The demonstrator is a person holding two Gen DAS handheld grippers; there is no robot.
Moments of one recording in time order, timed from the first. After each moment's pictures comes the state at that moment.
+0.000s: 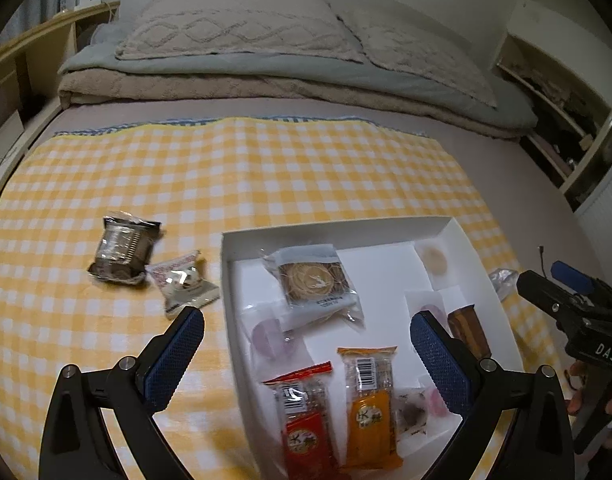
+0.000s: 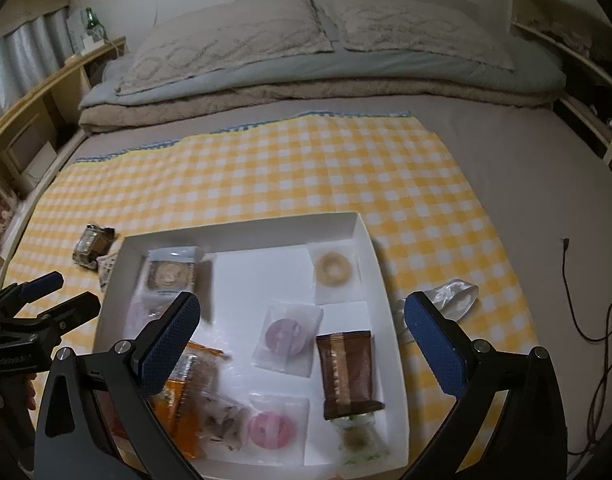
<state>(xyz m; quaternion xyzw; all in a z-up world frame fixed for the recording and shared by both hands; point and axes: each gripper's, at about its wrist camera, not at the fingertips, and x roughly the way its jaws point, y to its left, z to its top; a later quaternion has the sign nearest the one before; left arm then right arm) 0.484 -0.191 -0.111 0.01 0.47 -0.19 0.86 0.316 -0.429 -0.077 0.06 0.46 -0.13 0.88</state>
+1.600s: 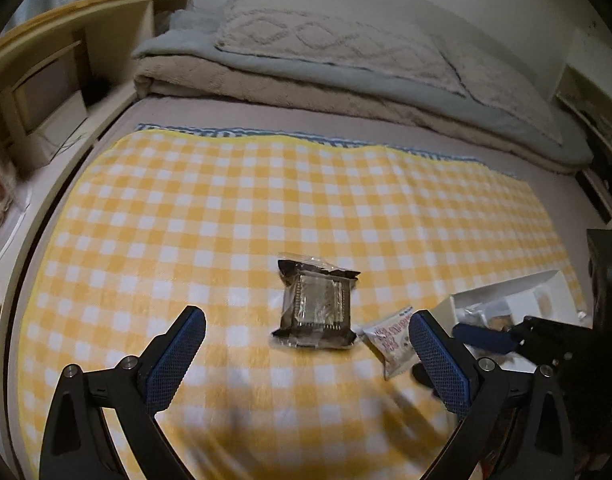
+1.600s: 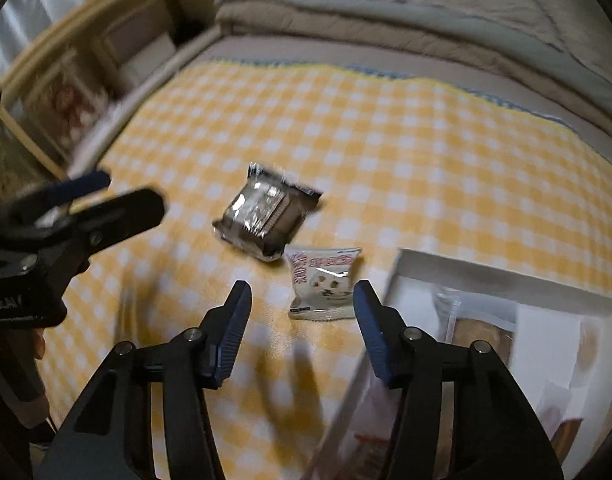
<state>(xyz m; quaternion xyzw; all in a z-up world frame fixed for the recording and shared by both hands) 0.581 -0.026 -0.122 0.01 0.48 -0.11 0.87 0.471 -0.208 -0.173 0.02 0.56 0.10 0.82</state>
